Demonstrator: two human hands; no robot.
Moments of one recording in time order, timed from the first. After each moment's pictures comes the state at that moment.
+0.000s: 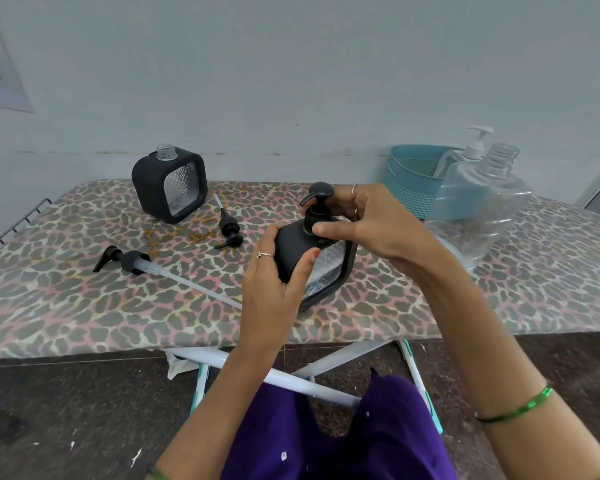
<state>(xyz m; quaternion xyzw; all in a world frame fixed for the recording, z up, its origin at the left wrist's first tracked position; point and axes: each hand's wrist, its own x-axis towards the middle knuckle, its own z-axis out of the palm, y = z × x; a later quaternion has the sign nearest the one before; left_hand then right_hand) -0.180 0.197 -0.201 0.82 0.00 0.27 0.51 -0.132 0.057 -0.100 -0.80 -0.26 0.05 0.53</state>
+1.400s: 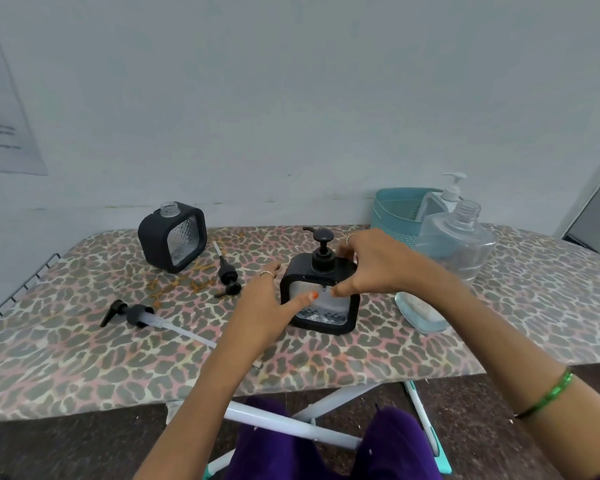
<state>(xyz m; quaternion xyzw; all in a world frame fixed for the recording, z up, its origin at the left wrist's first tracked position) -0.151 0.216 -0.143 0.91 -0.01 0.04 0.41 -0.108 0.033 -0.075 -0.96 -0.22 0.01 0.15</state>
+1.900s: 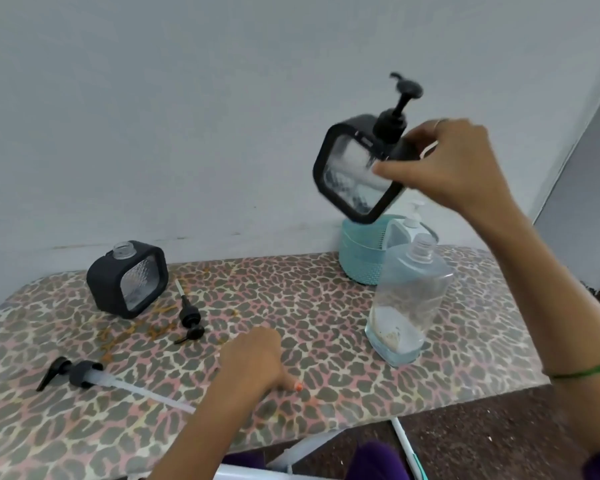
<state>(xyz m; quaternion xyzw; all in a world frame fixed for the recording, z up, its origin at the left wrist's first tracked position) -0.132 0.175 -0.128 0.98 -0.02 -0.21 0.05 -0.102 -0.038 0.047 -0.89 -0.08 -0.33 0.30</state>
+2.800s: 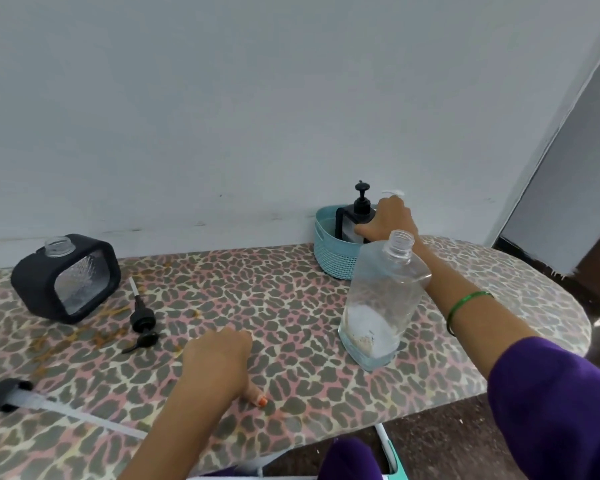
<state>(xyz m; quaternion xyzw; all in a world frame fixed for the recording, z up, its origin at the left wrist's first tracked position) -0.110 0.164 -0.136 0.97 -0.05 -0.23 -0.05 0.035 -0.092 -0.083 -0.97 0.07 -0.16 0.19</state>
